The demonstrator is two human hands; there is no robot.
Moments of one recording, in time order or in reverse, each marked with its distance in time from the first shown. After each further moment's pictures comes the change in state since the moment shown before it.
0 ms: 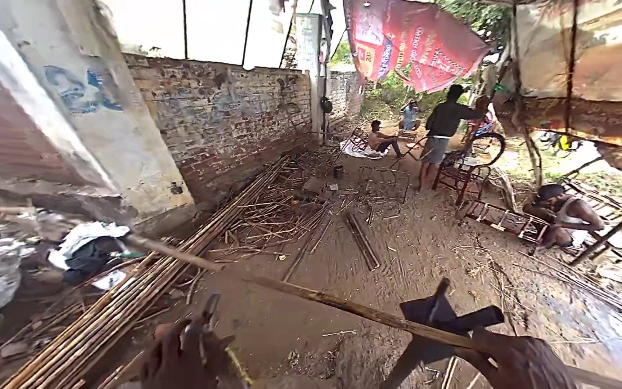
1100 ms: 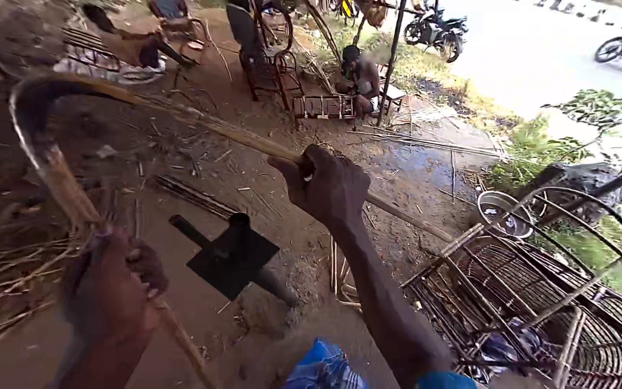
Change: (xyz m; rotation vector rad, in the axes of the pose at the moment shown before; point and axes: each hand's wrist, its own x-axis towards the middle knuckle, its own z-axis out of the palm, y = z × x) left_hand 0.003 0.443 0.001 -1.449 -0.632 -0.175; right_hand -0.058 0.117 -0.037 0.020 0.506 0.835
